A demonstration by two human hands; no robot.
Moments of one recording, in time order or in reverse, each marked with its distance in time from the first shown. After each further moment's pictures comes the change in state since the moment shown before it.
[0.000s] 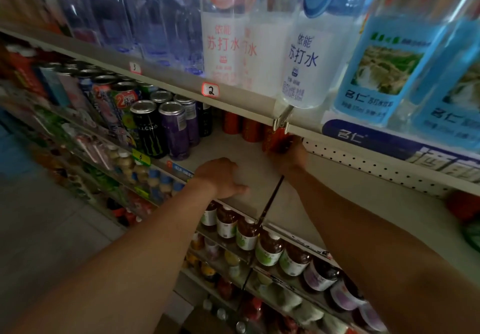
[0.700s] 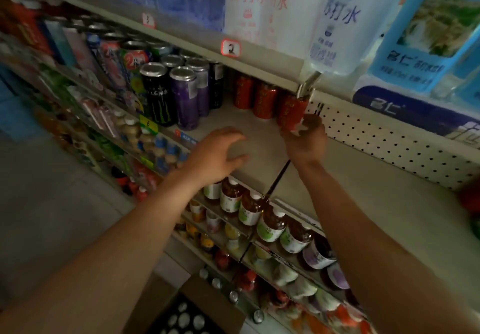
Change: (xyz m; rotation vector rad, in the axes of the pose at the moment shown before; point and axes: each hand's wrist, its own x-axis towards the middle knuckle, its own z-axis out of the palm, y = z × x) left_hand -0.036 -0.019 0.011 -0.306 0.404 0.258; right_hand -0.063 -0.028 -0.018 0.084 0.202 -0.198
